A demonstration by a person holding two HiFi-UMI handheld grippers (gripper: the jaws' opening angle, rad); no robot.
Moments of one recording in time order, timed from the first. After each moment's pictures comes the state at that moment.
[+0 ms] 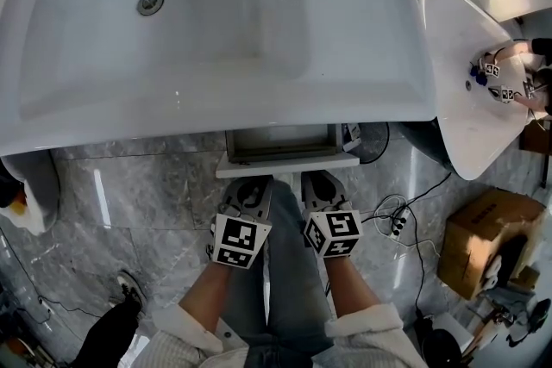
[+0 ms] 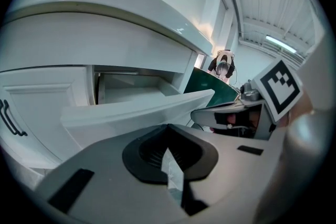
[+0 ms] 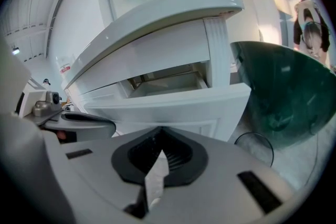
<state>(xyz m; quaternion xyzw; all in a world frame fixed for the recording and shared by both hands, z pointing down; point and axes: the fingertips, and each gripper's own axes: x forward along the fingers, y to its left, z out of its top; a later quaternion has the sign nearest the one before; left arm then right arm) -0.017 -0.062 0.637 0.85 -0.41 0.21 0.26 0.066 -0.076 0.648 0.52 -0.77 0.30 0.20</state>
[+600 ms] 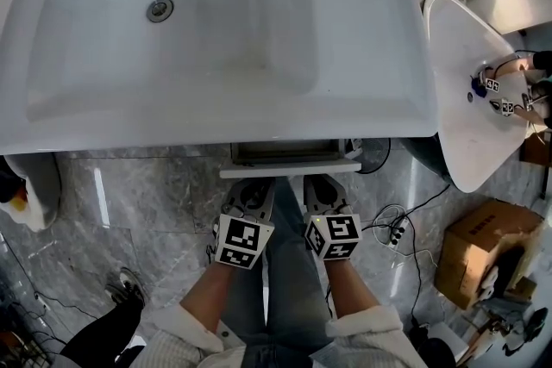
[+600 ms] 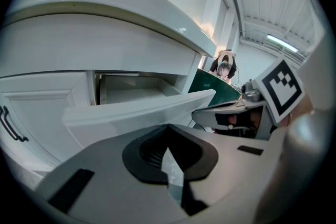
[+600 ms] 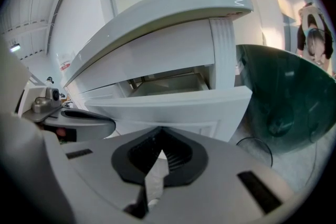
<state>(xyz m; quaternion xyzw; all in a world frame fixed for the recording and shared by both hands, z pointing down) -0.019 -0.077 0.636 0.84 -0.42 0.22 0.26 0.064 -0.089 0.646 0.52 -0.77 0.29 0.21</state>
